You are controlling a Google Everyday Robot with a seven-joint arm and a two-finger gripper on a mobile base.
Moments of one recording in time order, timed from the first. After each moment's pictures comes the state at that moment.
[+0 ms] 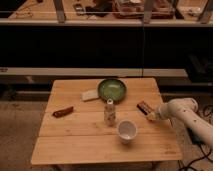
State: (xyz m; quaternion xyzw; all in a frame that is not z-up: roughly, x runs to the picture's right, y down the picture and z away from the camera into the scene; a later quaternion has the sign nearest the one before) arm 0.302 0.158 0.891 -0.18 -0.04 0.48 0.86
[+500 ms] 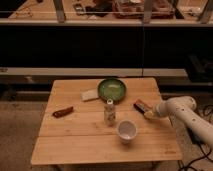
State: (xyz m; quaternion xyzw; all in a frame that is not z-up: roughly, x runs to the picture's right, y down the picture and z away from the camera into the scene) arm 0.284 0.123 0.873 -0.15 -0.07 0.45 0.88
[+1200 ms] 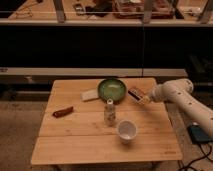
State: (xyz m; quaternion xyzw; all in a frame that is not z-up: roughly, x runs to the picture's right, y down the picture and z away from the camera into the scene) arm 0.255 0.041 0.856 -0.13 -0.08 0.42 0.90
